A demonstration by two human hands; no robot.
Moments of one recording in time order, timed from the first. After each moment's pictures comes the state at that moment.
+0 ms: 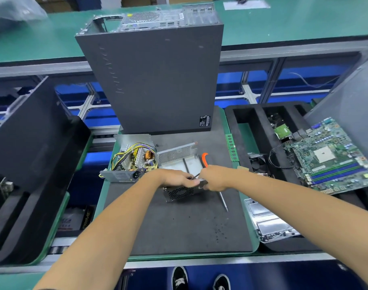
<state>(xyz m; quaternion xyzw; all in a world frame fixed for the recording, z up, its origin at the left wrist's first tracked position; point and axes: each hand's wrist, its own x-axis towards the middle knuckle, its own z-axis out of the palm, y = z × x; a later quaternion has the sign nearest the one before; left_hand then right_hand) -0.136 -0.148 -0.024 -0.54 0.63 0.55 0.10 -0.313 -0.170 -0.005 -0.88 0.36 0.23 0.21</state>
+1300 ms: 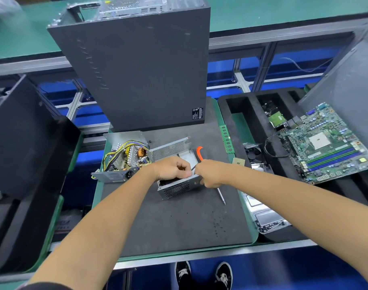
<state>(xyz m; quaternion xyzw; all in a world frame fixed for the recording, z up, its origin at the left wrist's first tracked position) -0.138 -0.158 -0.023 -0.51 0.67 0.54 -0.04 -0.318 -0.176 -0.030 -0.89 0.37 0.21 0.18</state>
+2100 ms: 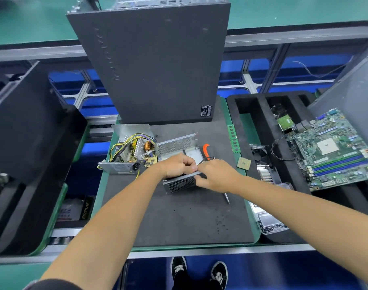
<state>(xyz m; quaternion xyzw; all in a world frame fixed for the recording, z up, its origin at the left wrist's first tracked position) -0.136 -0.152 -0.039 -0.53 0.66 0.53 -0.10 -0.318 -0.148 -0.035 -0.92 0.37 0.00 0.14</state>
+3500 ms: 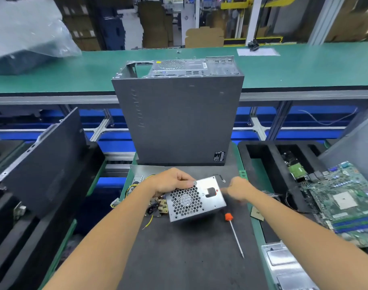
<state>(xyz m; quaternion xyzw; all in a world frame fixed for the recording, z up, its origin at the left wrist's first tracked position) -0.073 -0.179 0.035 -0.53 0.59 0.58 -0.18 -0.318 -0.230 0.005 -0.69 0.65 0.03 0.31</state>
